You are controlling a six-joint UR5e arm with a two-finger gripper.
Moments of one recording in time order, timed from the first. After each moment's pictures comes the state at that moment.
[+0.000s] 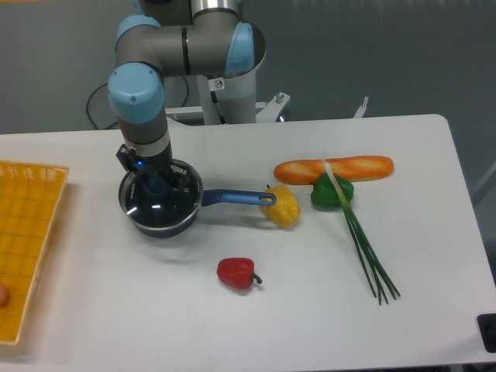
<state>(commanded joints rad) 2.18 -1.73 -1.75 -1.21 1.50 0.60</state>
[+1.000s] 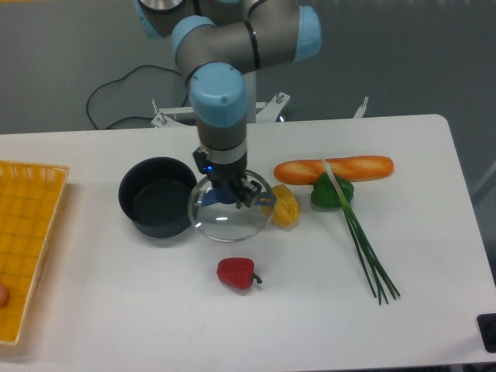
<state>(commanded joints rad) 2.40 -1.76 -1.72 -1.22 1.57 1.04</state>
